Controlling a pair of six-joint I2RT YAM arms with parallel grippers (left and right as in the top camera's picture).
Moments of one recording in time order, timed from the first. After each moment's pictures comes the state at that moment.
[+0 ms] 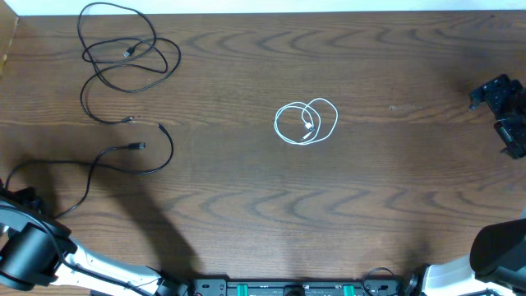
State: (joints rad) left arm 1.07 2.07 1.41 -0.87 -0.07 -0.87; right arm -0.36 1.70 1.77 -1.46 0.02 0.76
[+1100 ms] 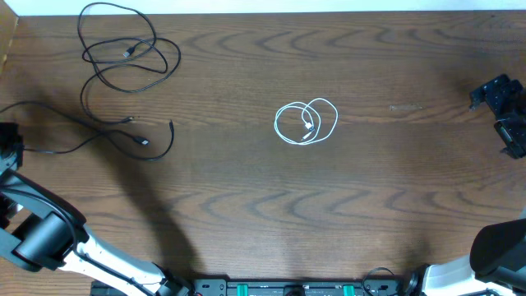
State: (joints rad) left arm 0.87 2.07 1.69 -0.72 0.05 -0.75; right arm -0.36 1.70 1.77 -1.46 0.02 0.76
